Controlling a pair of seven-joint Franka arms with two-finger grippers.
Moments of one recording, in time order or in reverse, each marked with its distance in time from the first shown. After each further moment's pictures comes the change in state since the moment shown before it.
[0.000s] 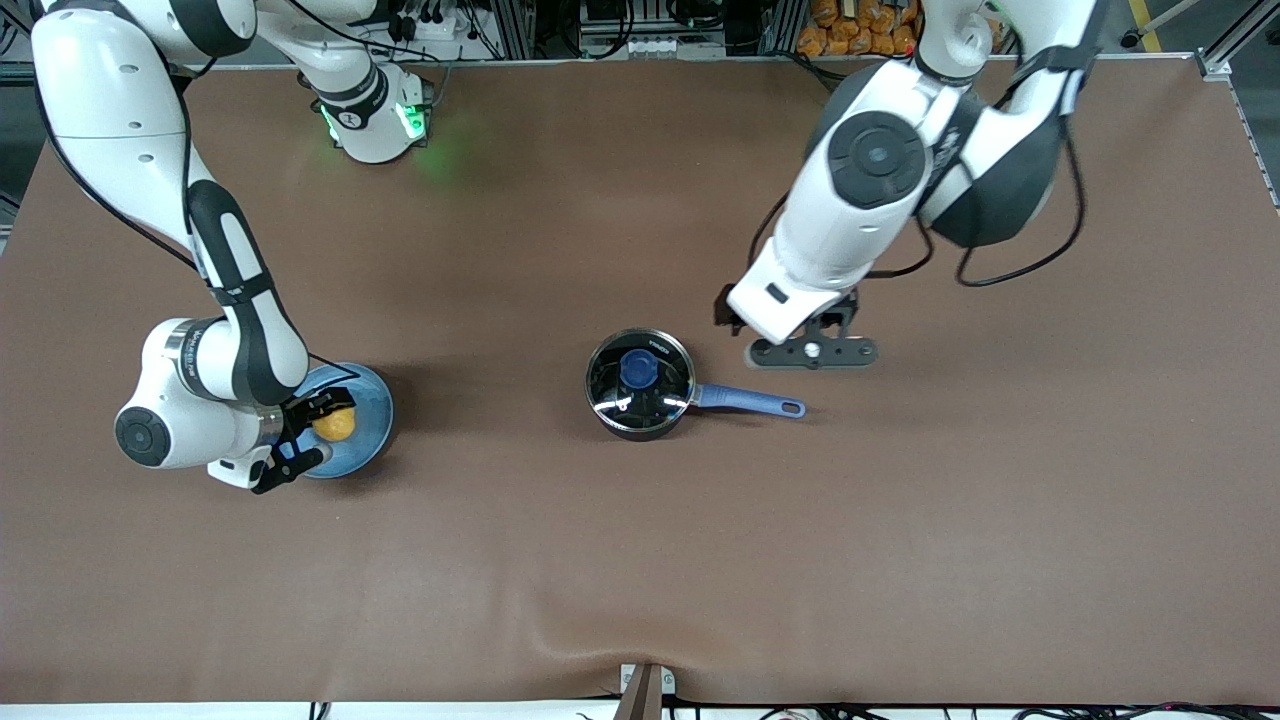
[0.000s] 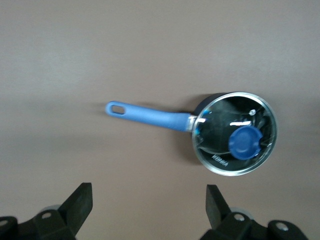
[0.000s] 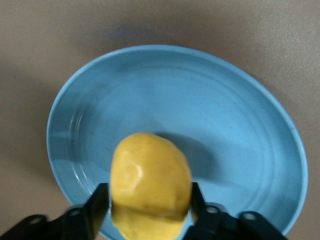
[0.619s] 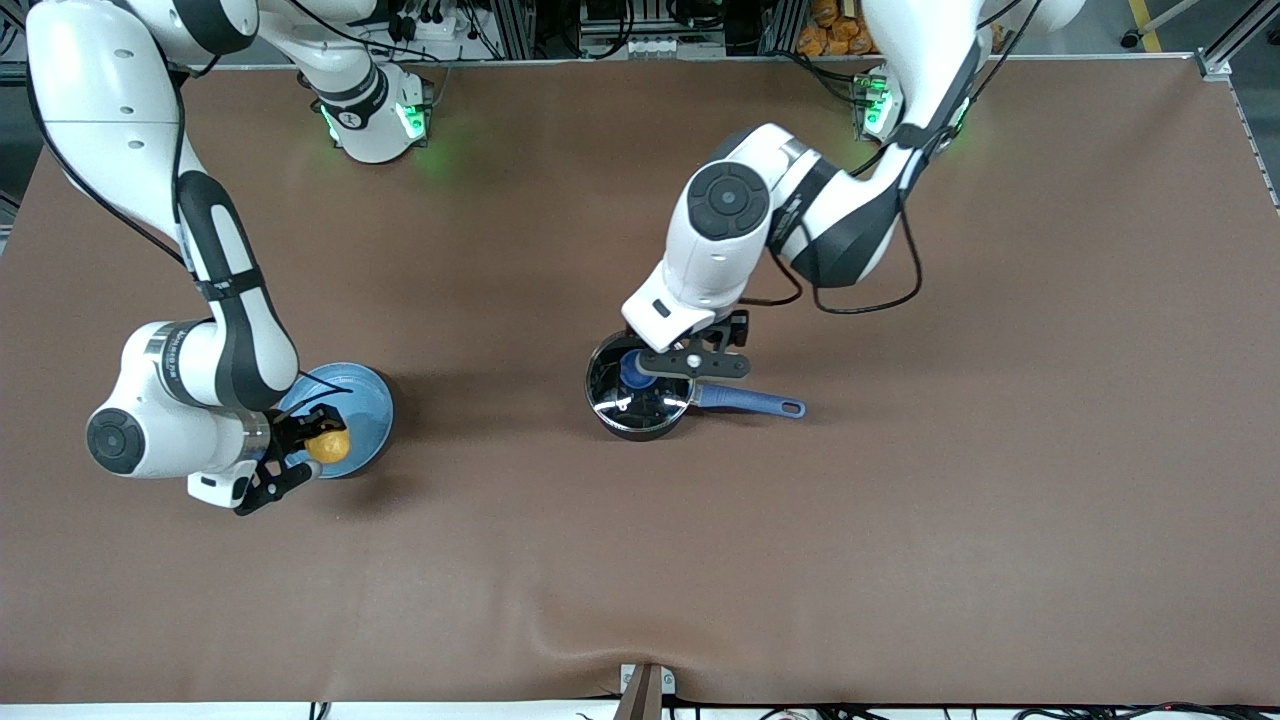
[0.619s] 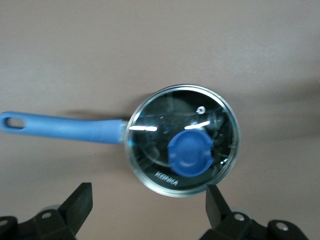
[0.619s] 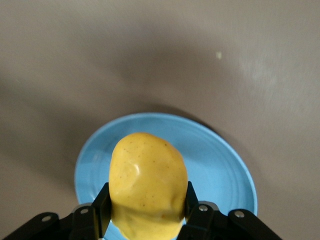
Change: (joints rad) left arm -0.132 0.171 0.001 0.003 0.000 0.238 -0.025; right arm 0.011 -0.008 0.021 0.123 0.002 -0.008 -0.013
